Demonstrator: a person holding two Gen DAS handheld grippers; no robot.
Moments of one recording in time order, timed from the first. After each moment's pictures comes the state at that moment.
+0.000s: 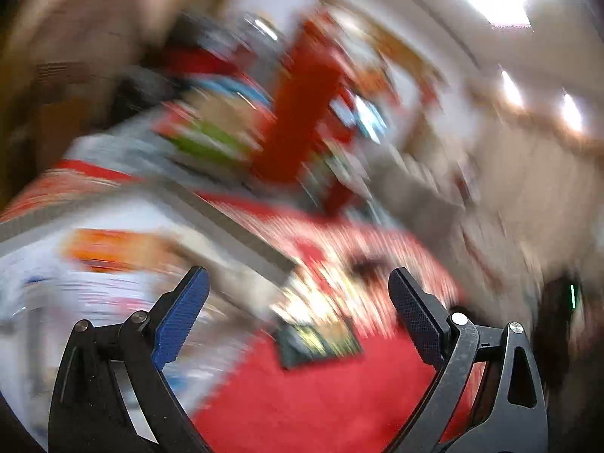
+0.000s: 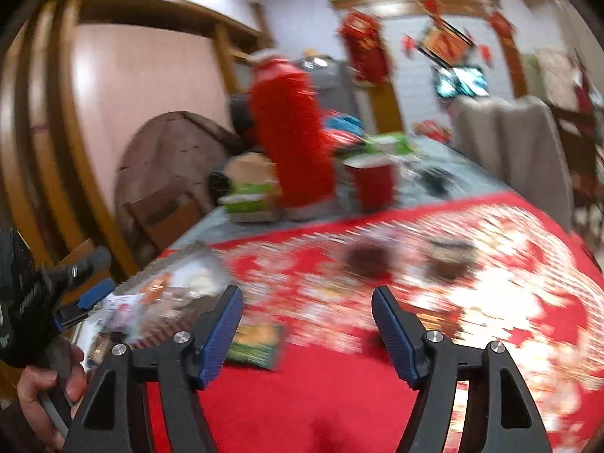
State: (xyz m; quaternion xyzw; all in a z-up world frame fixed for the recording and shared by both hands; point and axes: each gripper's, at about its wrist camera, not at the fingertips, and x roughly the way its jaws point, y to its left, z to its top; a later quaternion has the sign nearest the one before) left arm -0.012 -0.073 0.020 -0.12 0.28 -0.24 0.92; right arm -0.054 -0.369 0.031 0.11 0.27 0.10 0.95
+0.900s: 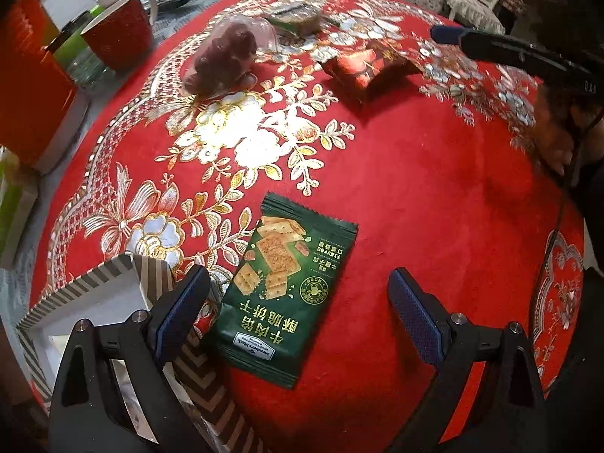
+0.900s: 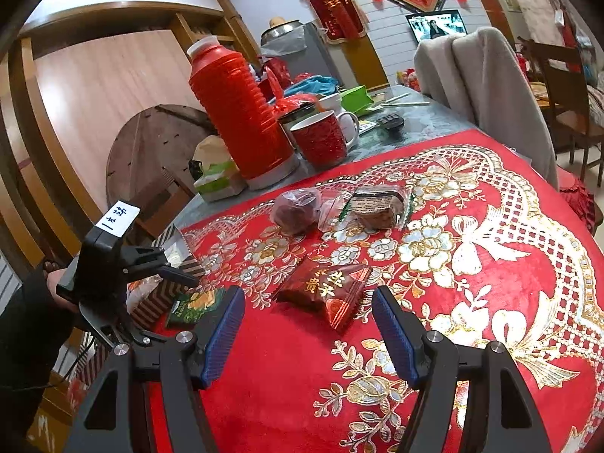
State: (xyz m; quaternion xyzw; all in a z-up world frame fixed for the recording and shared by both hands) left arm 0.058 -0.199 -0.029 0.33 0.48 -0.44 0.68; right arm -0.057 -0.430 0.016 0.18 0.32 0.13 0.92
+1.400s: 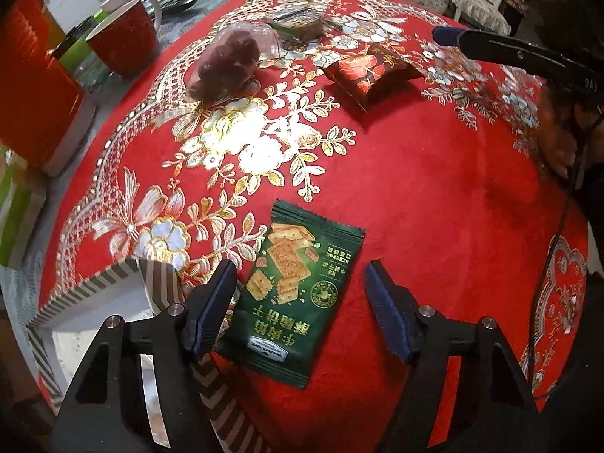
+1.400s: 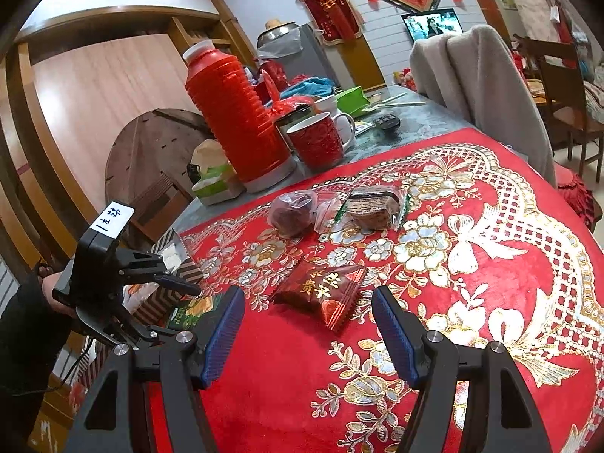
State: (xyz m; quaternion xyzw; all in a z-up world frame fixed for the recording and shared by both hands) left arm 0.058 -0.207 -0.028 0.34 0.48 -0.43 0.69; right arm -0.057 -0.437 0.014 0.19 0.31 0.12 0.92
